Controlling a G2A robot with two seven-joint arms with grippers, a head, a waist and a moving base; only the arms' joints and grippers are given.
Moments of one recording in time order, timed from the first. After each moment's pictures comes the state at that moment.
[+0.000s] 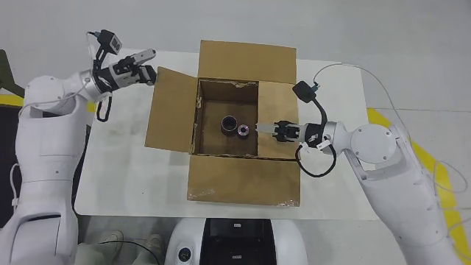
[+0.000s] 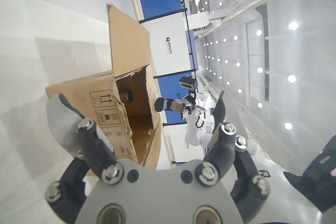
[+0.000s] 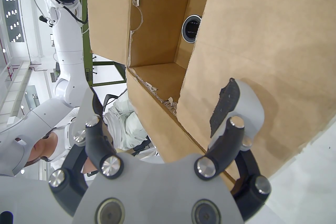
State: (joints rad) left arm 0.94 -0.98 -1.55 -1.22 -0.42 -0.16 -1.24; right arm -1.16 -1.10 1.20 -1.86 -0.10 0.20 1.05
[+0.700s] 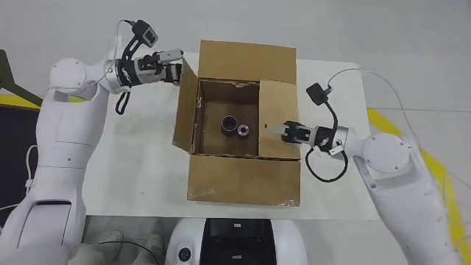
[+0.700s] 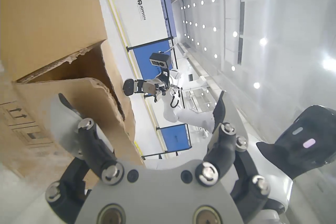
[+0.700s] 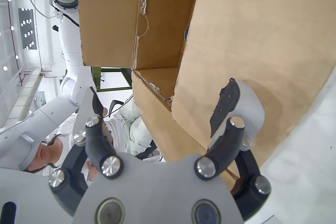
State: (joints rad) left arm 0.82 -1.01 -1.36 -1.27 -0.55 -0.12 -1.35; right arm -1.27 -1.08 1.30 -1.91 -0.03 0.13 1.00
